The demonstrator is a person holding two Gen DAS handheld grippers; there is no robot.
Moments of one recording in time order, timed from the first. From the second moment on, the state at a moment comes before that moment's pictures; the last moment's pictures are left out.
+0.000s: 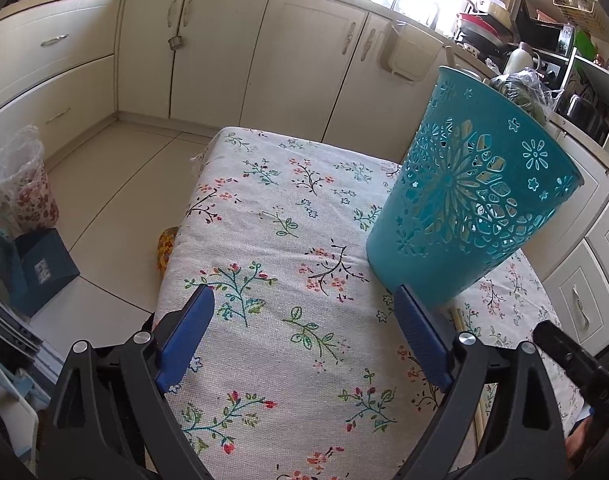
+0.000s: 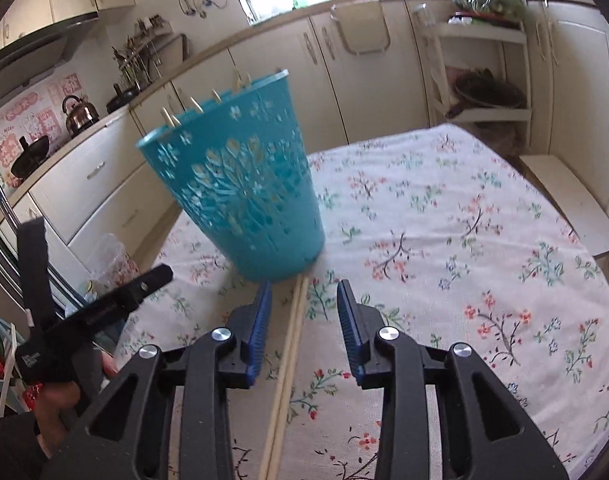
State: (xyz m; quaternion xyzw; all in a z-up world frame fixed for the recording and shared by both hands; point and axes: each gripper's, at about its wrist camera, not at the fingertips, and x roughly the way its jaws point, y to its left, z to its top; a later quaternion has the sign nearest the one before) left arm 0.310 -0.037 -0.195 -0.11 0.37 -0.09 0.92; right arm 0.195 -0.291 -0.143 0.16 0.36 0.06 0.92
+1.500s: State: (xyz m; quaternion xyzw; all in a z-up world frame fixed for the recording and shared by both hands) left arm 0.293 -0.086 -0.191 -0.03 0.40 -0.14 0.90; right arm 0.208 -0.270 -0.179 0.05 0.46 0.07 0.88
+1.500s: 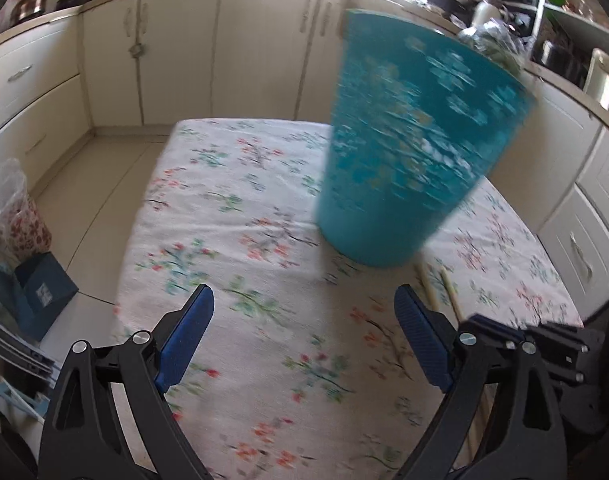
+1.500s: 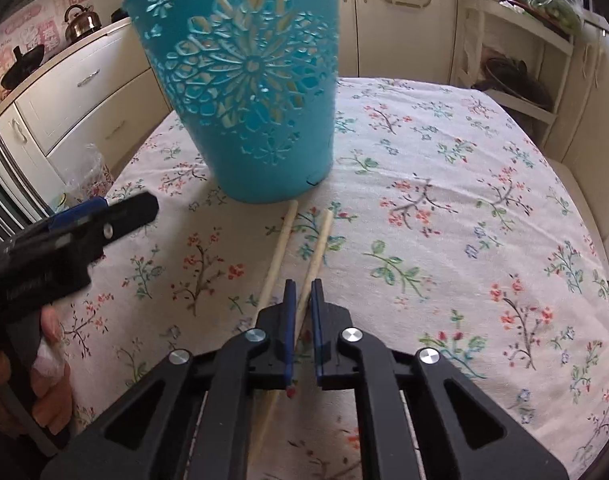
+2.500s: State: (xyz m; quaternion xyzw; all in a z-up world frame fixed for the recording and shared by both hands) left arm 0.283 -0.120 -0.205 0.03 0.48 -0.17 0.86; right arm 0.205 -0.283 -0.182 0.09 0.46 0.09 0.88
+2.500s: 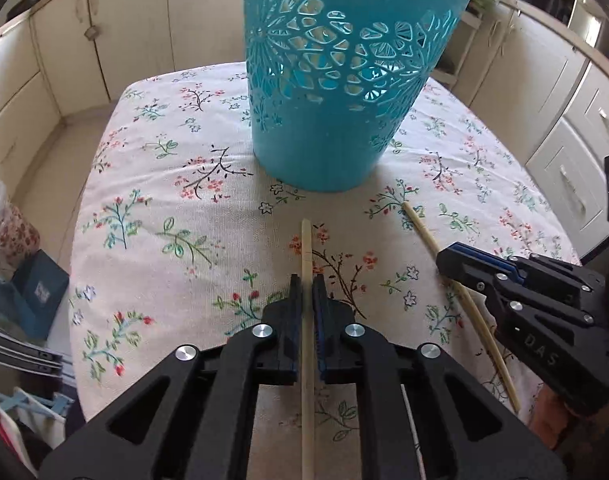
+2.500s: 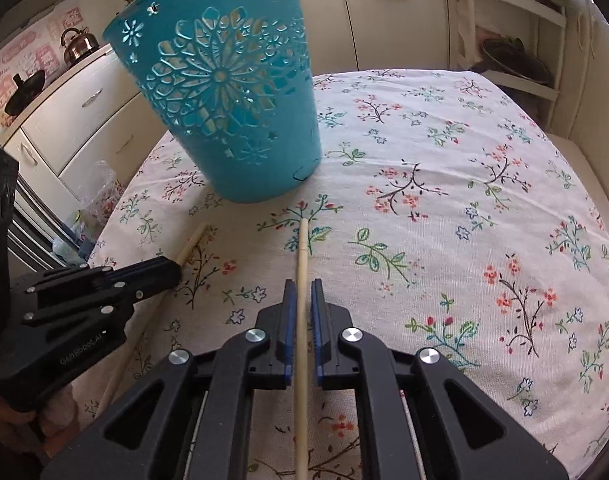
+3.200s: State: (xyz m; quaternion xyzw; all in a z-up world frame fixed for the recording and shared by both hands) left arm 0.258 -0.076 -0.092 -0.08 0.33 -0.27 0.90; right arm 0.209 -0.289 -0.186 0.12 0.46 0.10 0.87
